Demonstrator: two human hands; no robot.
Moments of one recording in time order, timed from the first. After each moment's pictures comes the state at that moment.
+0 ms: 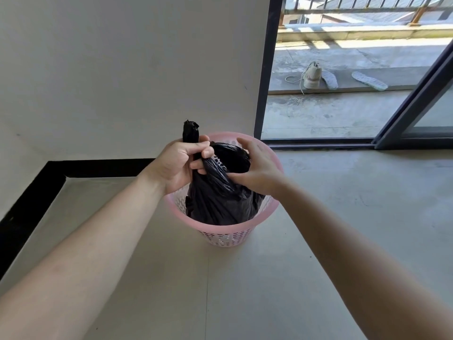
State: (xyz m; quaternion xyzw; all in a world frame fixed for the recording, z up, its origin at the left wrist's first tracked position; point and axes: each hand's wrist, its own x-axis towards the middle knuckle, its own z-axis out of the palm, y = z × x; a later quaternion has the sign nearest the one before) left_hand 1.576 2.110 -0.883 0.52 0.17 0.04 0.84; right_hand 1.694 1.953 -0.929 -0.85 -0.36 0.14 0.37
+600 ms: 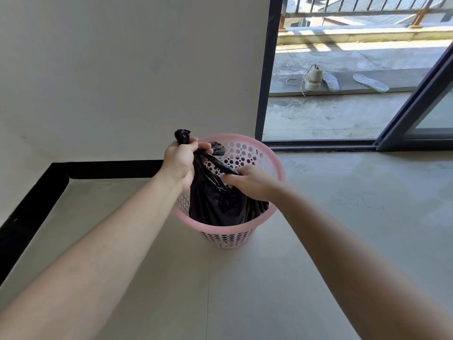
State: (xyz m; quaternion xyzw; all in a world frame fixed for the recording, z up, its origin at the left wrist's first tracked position) left_hand 1.596 2.106 -0.900 0.50 0.33 0.25 0.76; right_hand 1.678 1.955 -0.919 -0.82 -0.35 0.31 0.33
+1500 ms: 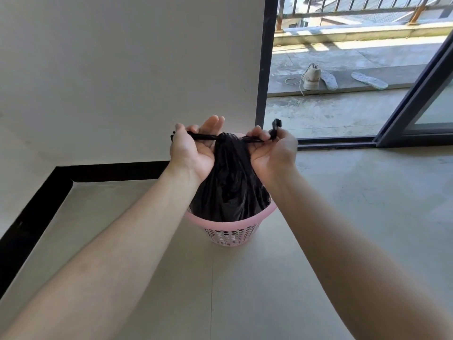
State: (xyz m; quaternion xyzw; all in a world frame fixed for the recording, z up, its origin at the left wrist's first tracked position) left_hand 1.605 2.077 -0.861 0.22 0.23 0.27 0.91; right_hand 1.681 1.960 -0.875 -0.17 0.11 0.29 0.93
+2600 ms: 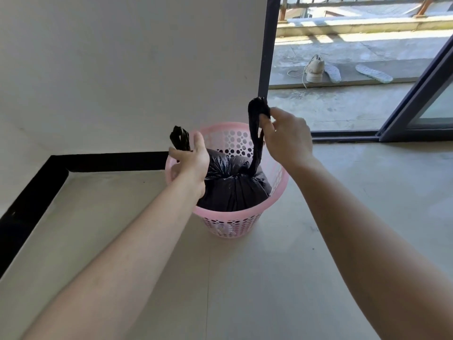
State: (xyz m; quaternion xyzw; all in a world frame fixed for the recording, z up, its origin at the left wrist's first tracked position) left_hand 1.595 2.064 -0.923 0.60 0.54 0.20 0.55; right_hand 1.720 1.936 -0.897 -0.89 -0.27 -0.08 0.35
